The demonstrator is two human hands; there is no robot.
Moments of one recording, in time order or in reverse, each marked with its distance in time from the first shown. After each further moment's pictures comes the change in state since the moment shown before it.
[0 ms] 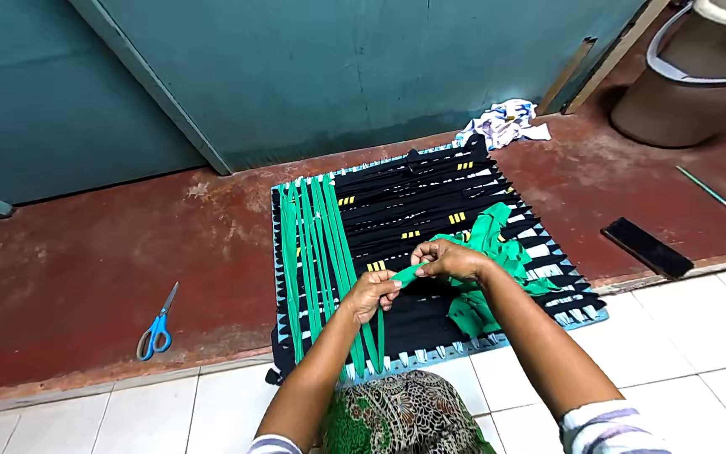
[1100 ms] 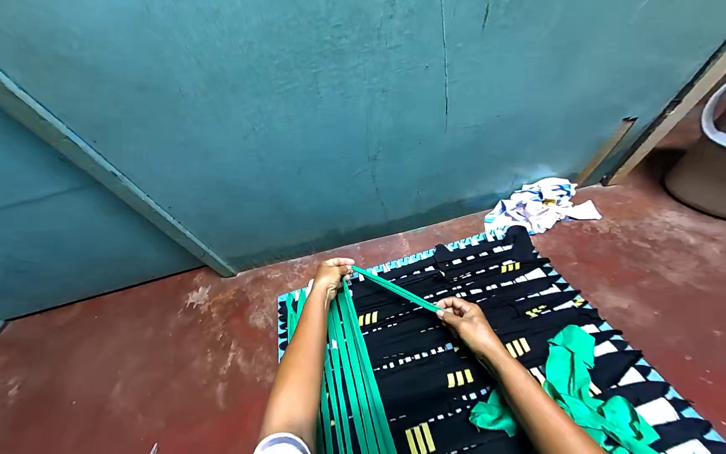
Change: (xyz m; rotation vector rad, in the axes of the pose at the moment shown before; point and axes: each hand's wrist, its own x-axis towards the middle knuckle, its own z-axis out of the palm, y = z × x) left_hand 0.226 0.199 -0.177 0.351 0.546 0.074; right_hand 0.163 0.024 -0.076 0.263 0.684 -0.106
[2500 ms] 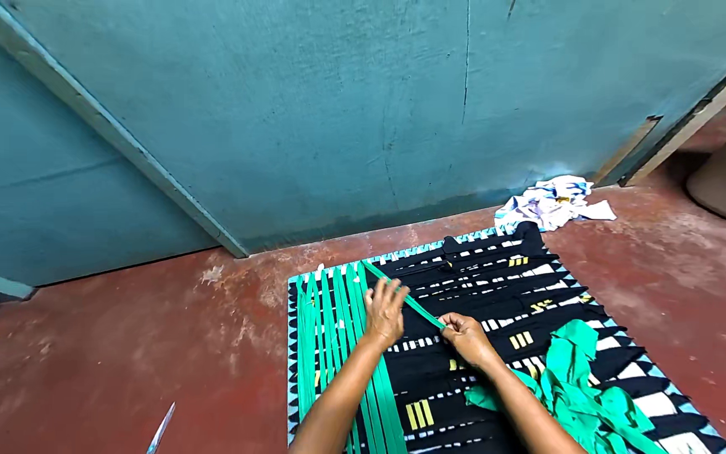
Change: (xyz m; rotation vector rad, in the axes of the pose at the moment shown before) left_hand -0.078 -0.115 0.079 0.922 0.076 0.888; right_hand -0.040 0.008 0.017 -0.346 -0.083 0.156
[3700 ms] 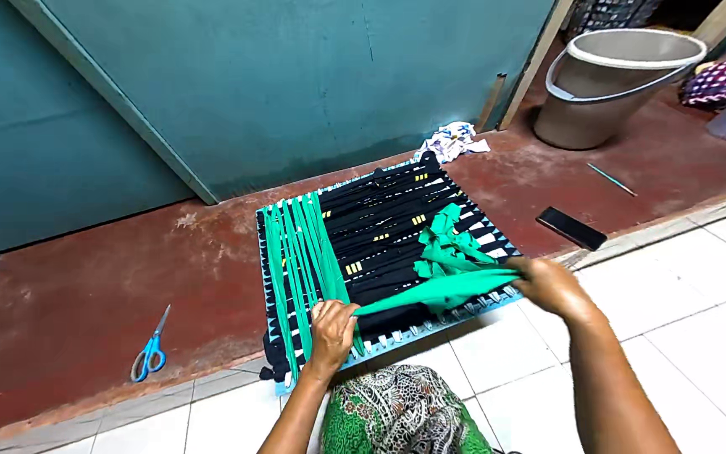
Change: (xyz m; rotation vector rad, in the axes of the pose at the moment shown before) left_hand -0.271 0.165 -0.091 -0.156 0.371 0.175; right_hand -0.316 0.062 -0.167 -0.683 0.245 -0.106
